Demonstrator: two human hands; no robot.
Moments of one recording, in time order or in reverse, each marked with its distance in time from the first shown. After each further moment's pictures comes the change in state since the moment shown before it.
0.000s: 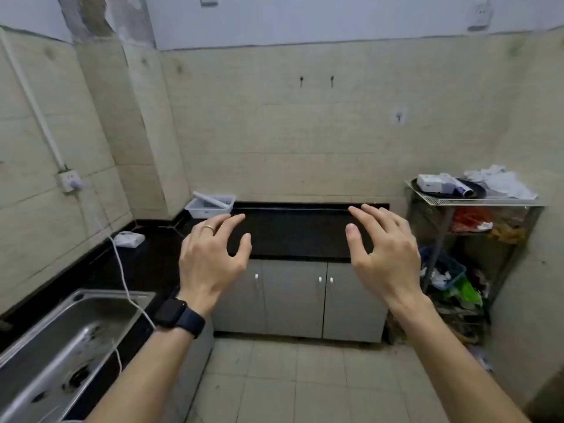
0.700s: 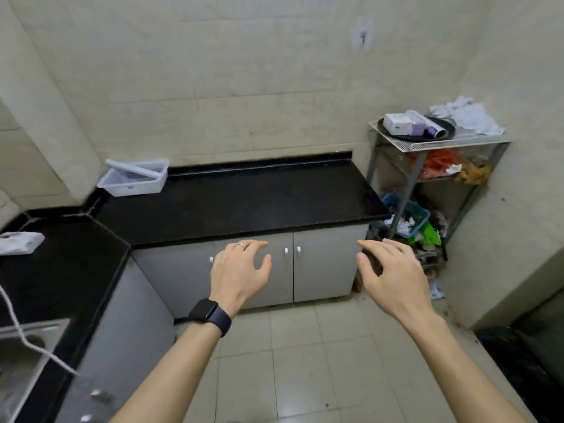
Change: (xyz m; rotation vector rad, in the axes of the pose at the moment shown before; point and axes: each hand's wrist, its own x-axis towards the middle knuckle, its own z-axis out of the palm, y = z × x) left_hand 0.040 -0.017 0.279 -0.050 -0.610 0.044; right_hand -0.007 0.174 0.132 -0.263 -0.307 0.326
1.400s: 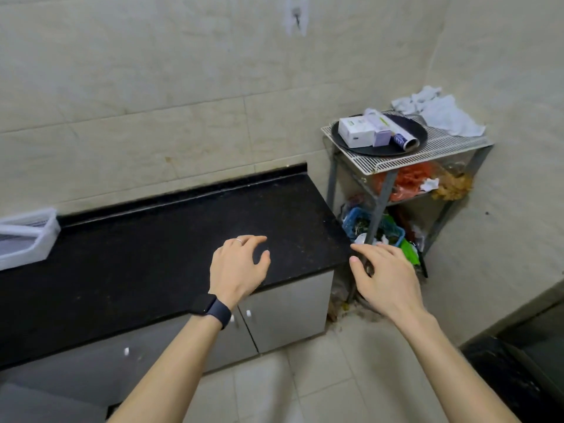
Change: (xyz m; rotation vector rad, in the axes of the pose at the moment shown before) left_hand 0.348 0.125 0.182 -0.008 -0.141 0.126; right_hand 0.287 0.202 0.091 -0.060 -0.108 0.202
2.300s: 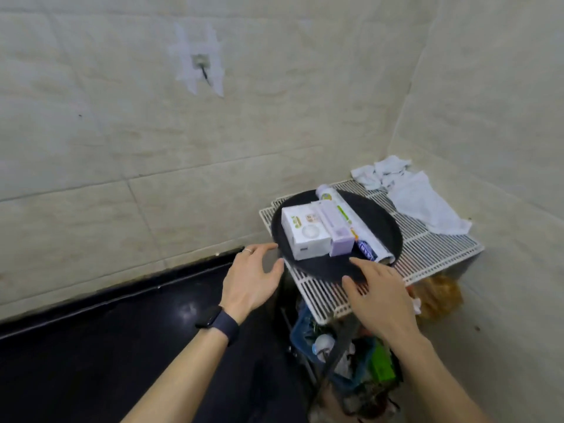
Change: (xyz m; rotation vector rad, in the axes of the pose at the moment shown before) left_hand 0.439 0.162 0.135 -0.361 -0.095 0.058; right_hand 0.408 0.162 0.013 -0.040 0.044 0.085
